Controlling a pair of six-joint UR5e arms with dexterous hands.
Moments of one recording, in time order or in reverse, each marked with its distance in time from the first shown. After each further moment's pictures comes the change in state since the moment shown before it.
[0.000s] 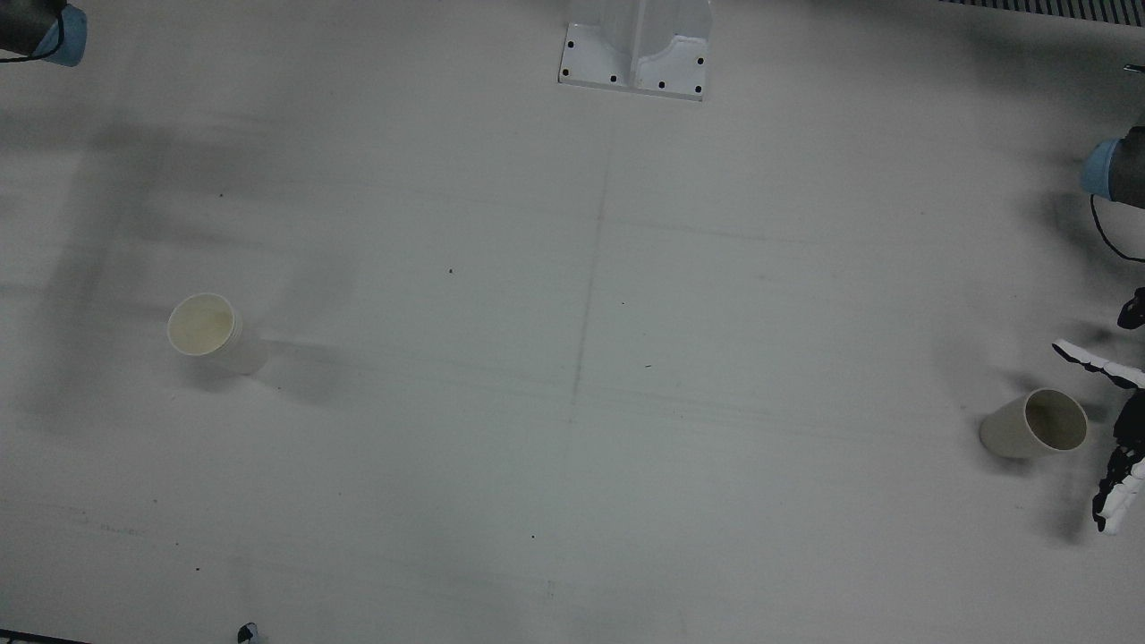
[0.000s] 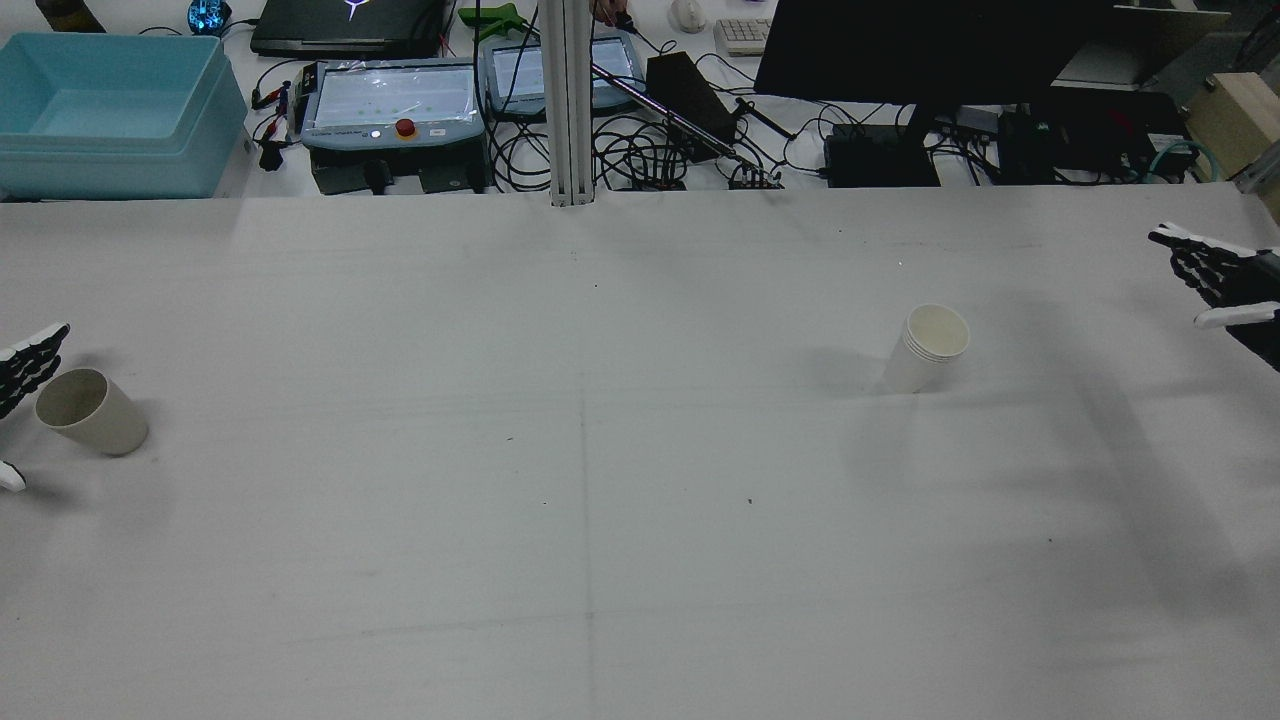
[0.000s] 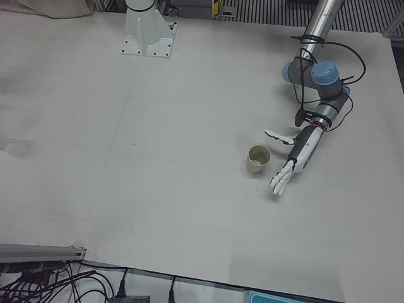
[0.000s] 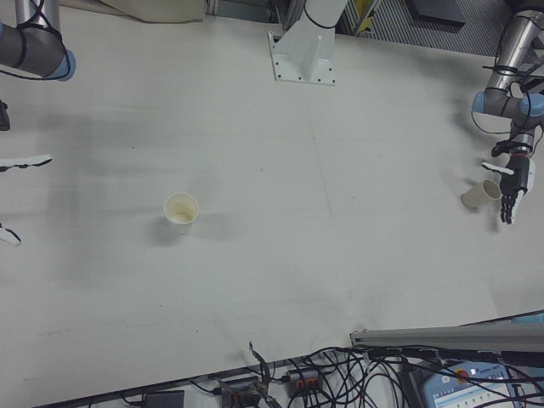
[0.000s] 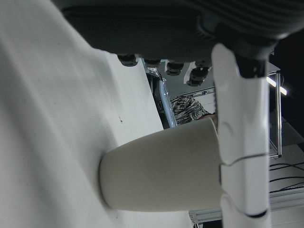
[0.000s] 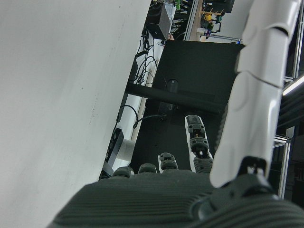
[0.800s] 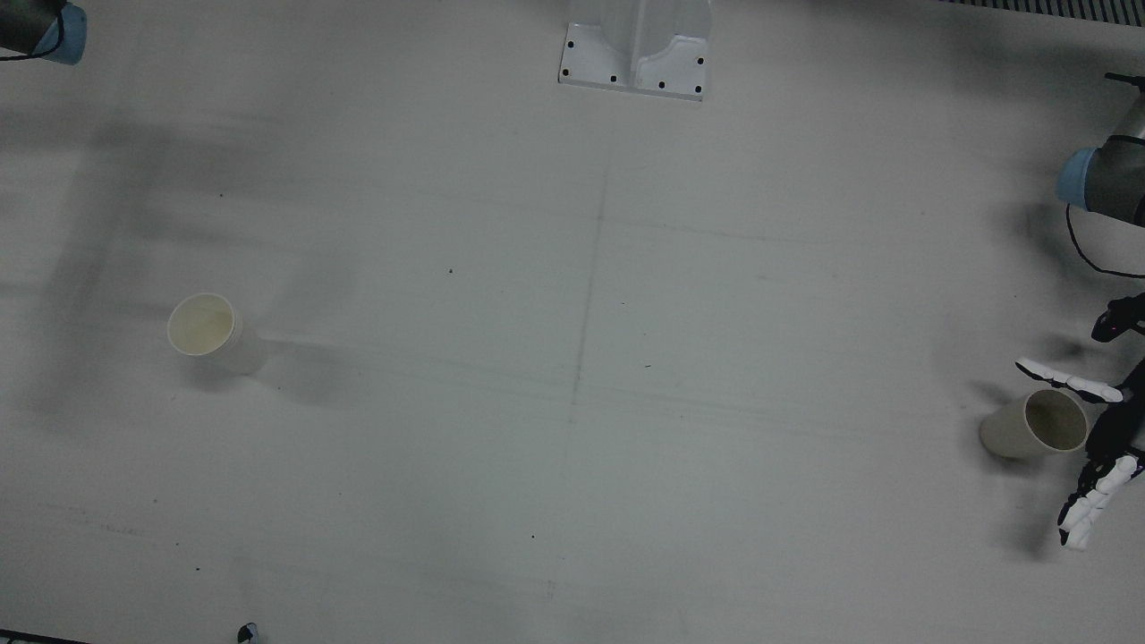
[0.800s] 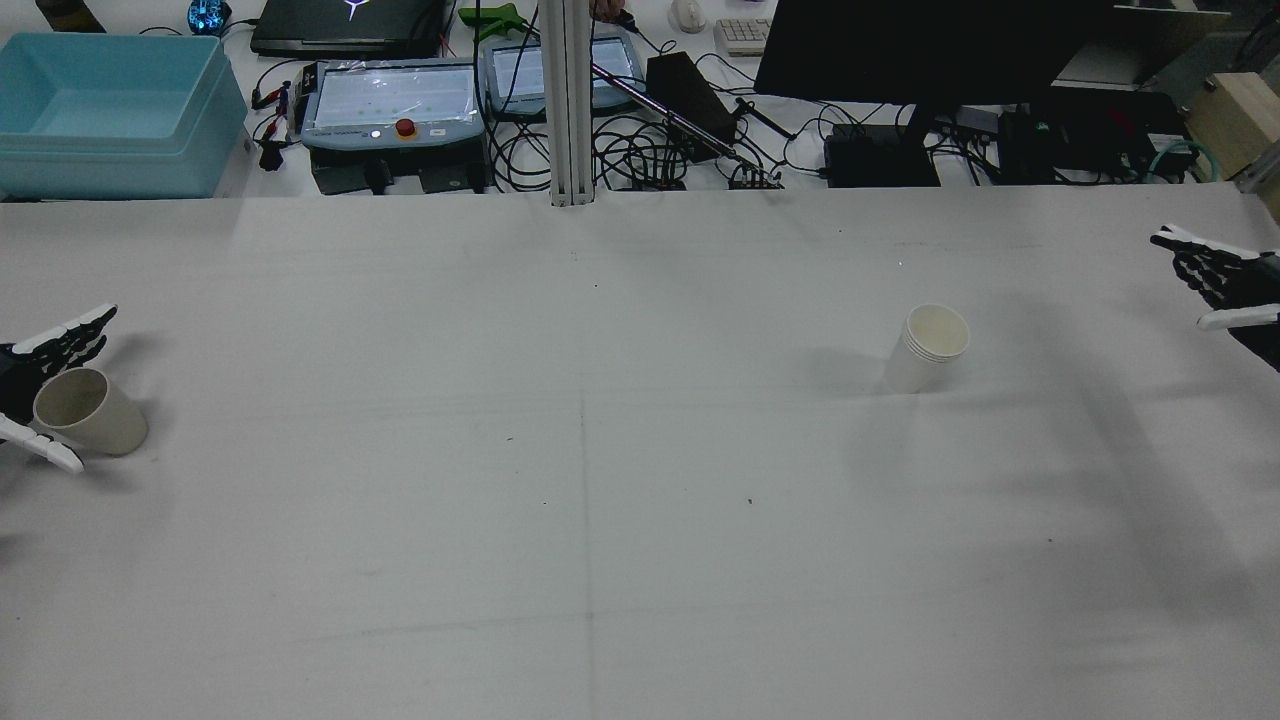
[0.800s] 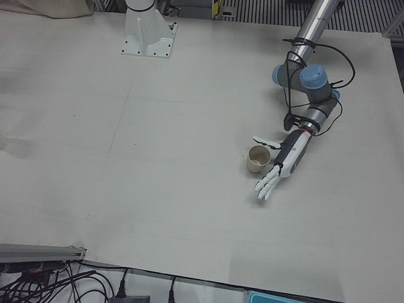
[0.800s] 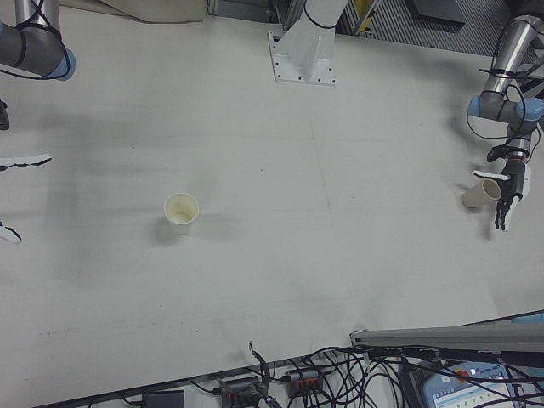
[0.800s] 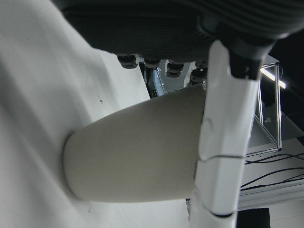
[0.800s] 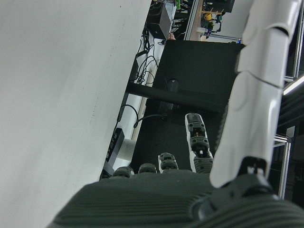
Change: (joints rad) left arm 0.004 -0.063 -0.024 0.079 0.004 0.023; right arm 0.000 -0.003 0.002 0.000 0.001 0.001
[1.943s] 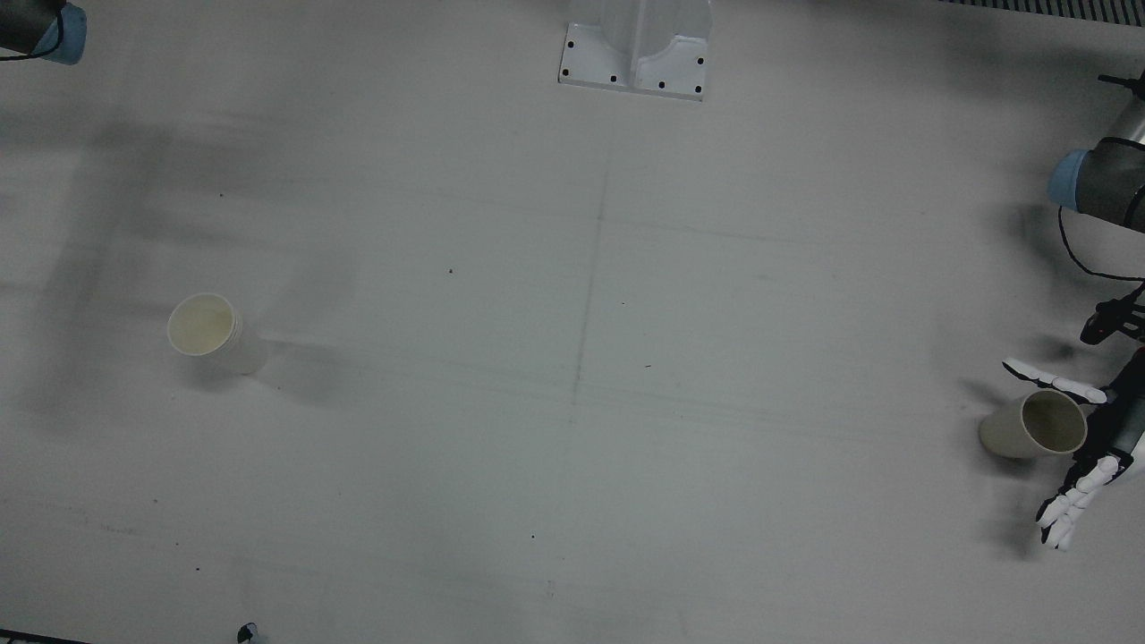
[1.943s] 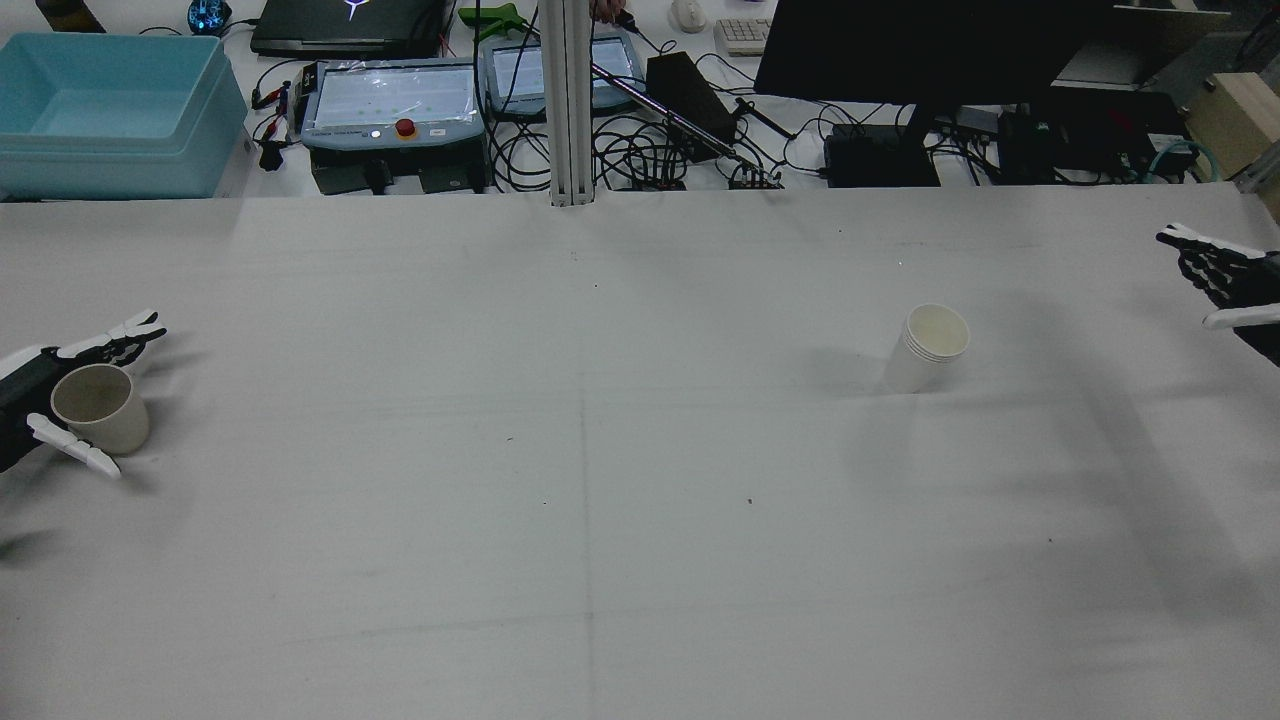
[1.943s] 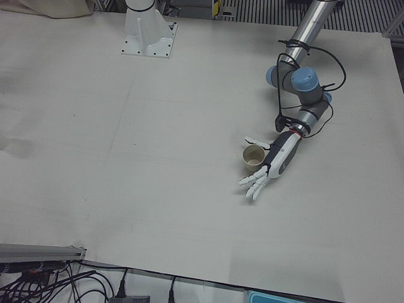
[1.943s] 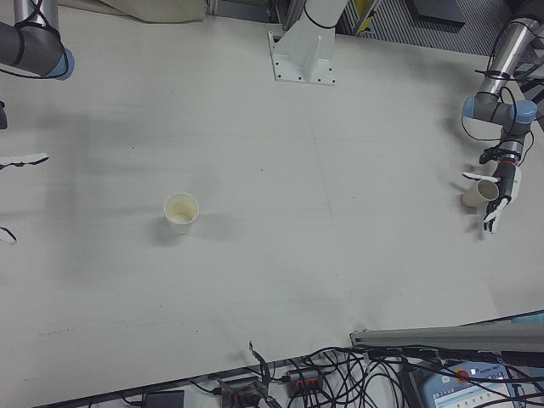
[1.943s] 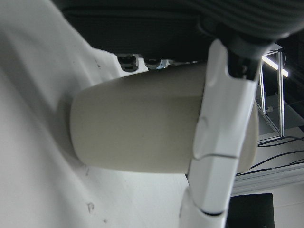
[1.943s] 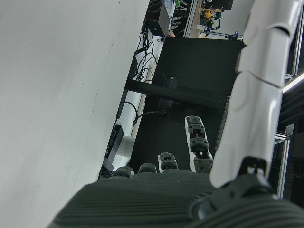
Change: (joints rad) left arm 0.037 -0.033 -0.002 0.025 0.000 0.026; right arm 0.007 -0.002 -0.001 0.001 0.001 0.001
